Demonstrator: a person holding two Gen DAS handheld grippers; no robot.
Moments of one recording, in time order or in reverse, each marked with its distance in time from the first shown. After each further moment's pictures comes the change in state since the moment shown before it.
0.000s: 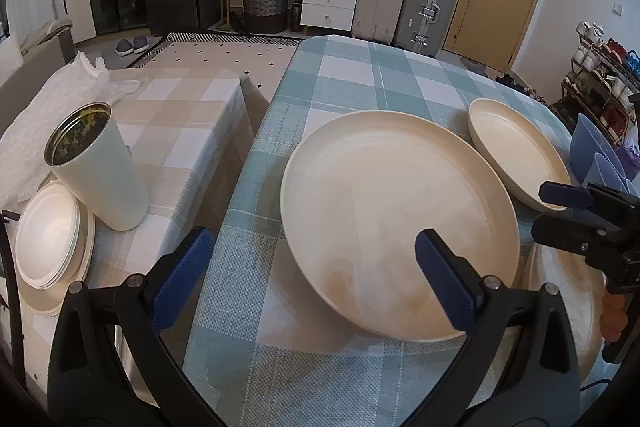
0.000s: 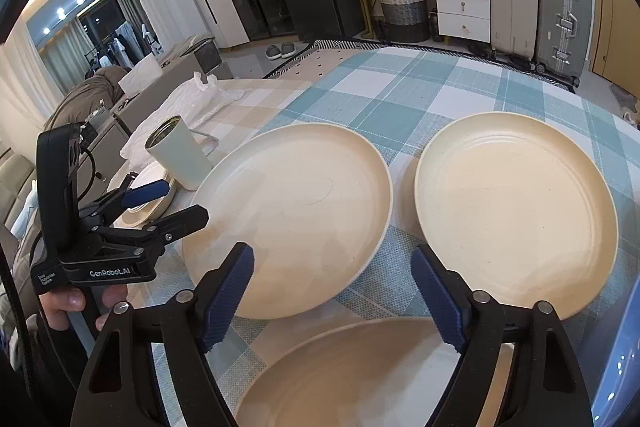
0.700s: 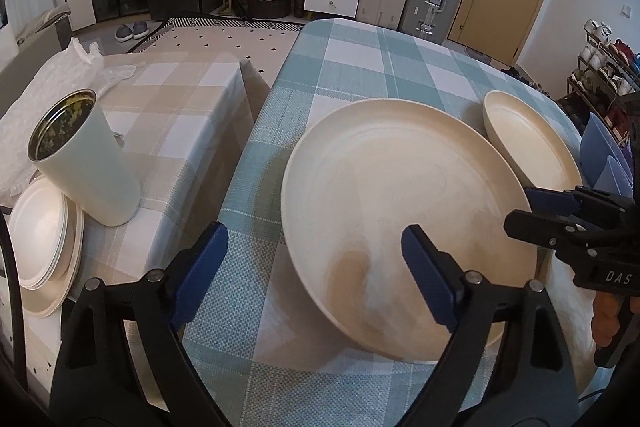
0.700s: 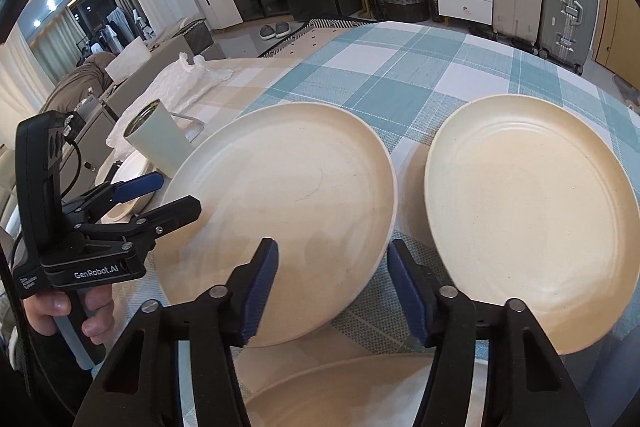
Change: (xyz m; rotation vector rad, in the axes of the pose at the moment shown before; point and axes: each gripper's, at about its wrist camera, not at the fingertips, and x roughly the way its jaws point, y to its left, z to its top) left arm 0.030 0.004 0.008 -0.016 0.058 -0.001; right arm 0.036 -0.006 0.009 0.001 0.071 -0.031
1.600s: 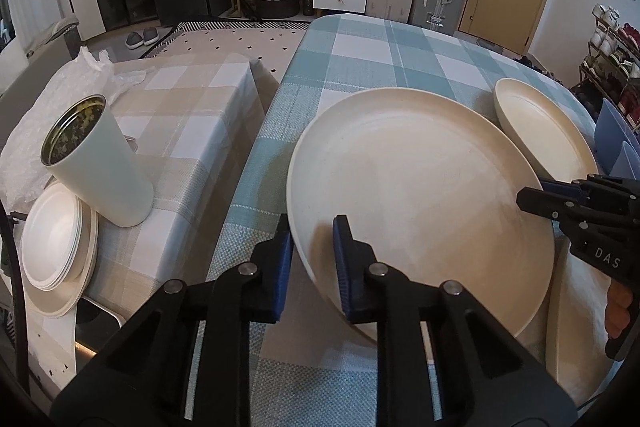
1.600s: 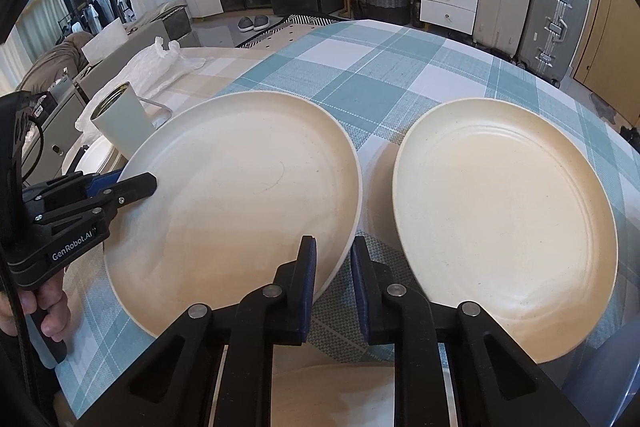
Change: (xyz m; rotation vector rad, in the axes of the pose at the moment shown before) left arm -0.001 -0.006 -0.004 0.043 0.002 0.079; right arm 0.005 0.000 -0.004 -0.056 0.001 -0.130
